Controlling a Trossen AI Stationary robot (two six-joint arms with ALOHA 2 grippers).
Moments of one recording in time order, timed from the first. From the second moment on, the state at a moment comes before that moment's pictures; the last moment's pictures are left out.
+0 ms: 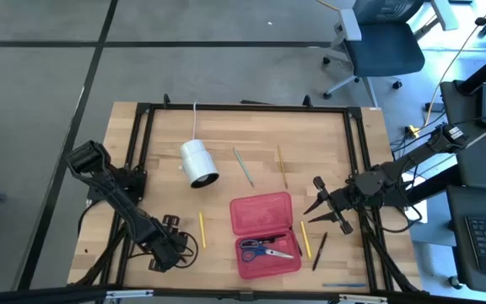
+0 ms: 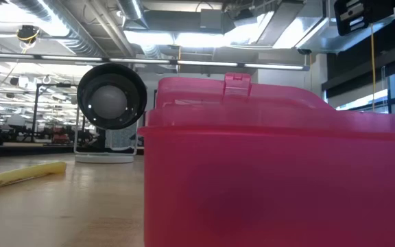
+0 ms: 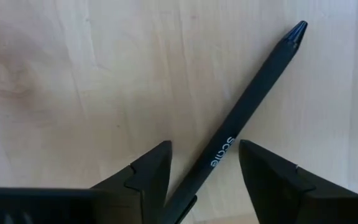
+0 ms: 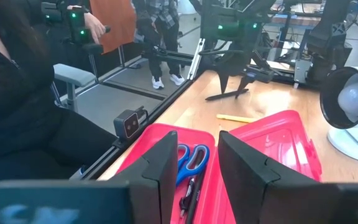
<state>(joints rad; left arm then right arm) -0.85 1.67 0.84 -0.59 -0.04 -0.74 0.51 0.75 0.38 0.19 0.03 0.02</state>
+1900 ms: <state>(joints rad) -0.85 1.66 0.85 -0.59 -0.09 -0.74 0.51 0.75 0.38 0.17 0.03 -0.01</state>
